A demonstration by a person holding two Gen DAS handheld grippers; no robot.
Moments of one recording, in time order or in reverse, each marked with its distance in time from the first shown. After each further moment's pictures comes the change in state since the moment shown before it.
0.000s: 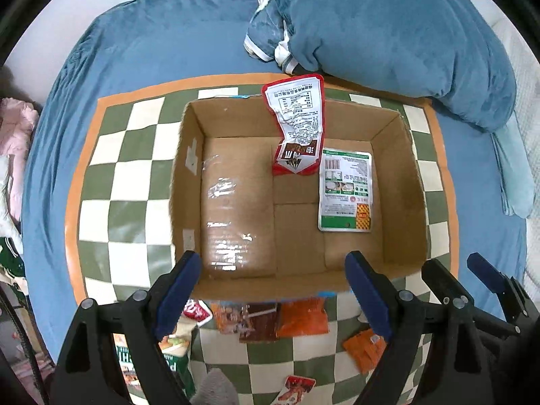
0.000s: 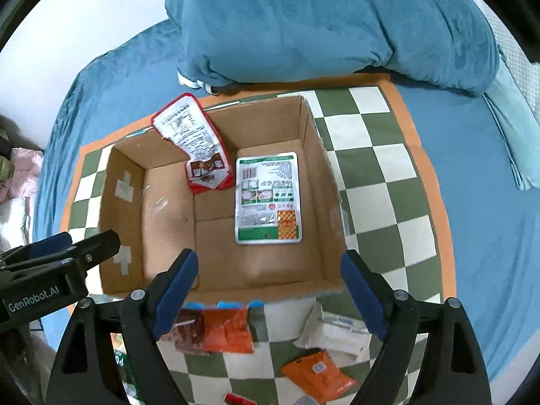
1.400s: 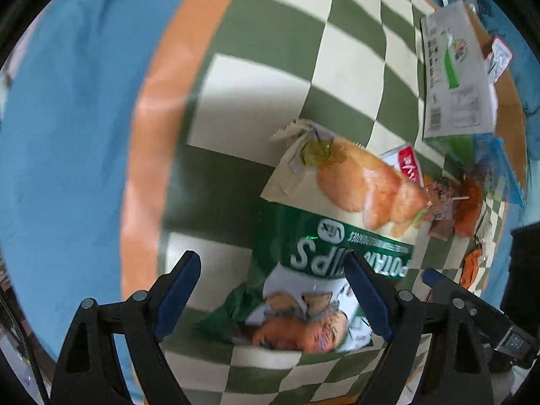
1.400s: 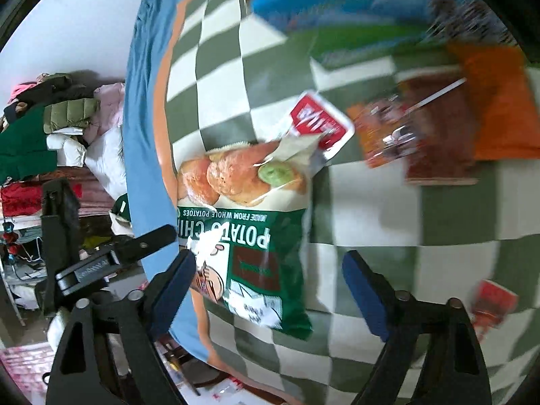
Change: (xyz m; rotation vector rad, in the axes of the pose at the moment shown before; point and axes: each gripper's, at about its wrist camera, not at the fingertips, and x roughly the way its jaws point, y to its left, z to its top) left arm 0.106 0.283 -0.203 -0.298 0.297 -0.112; right arm 0.133 0.196 -0.226 0.056 0.462 0.558
